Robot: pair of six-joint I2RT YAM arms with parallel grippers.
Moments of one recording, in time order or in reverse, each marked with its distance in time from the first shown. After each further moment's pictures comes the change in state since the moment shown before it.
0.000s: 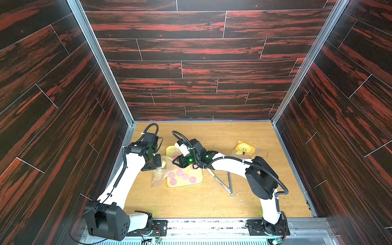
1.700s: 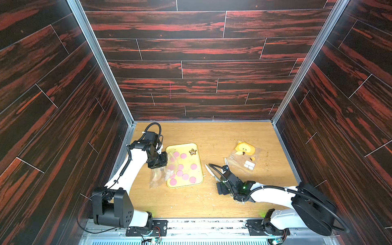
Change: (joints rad) left arm 0.042 0.102 -0.022 0.132 0.346 0.063; right arm -0.027 -0.634 -0.998 -0.026 0.642 0.099
